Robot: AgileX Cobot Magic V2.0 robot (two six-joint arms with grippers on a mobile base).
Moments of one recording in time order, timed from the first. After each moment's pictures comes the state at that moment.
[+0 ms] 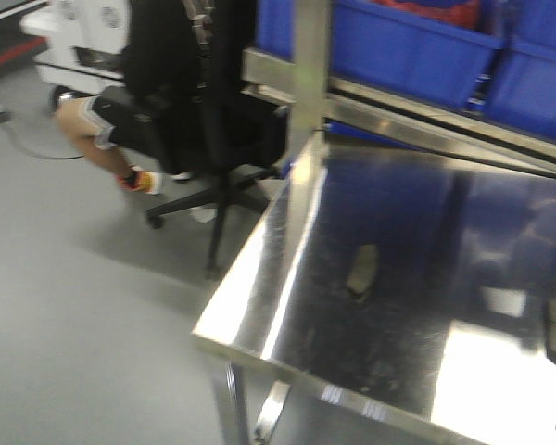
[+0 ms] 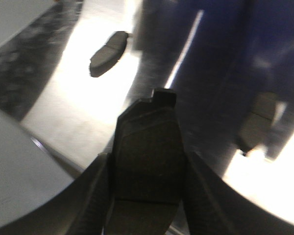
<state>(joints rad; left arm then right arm) -0.09 0.67 -0.58 -0.09 0.66 -0.04 0.16 0.50 -0.52 0.03 0.78 0.00</state>
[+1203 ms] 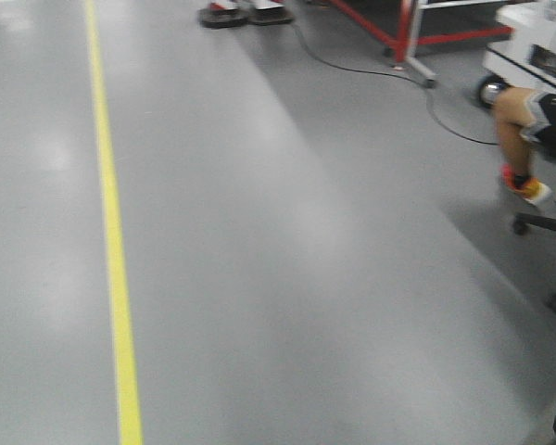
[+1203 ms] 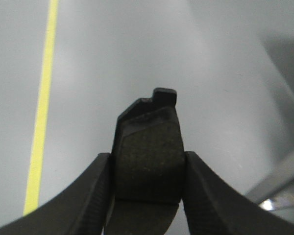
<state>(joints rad) -0.09 0.67 -0.58 -0.09 0.67 -0.04 0.16 0.50 -0.52 0.03 0.78 0.00</state>
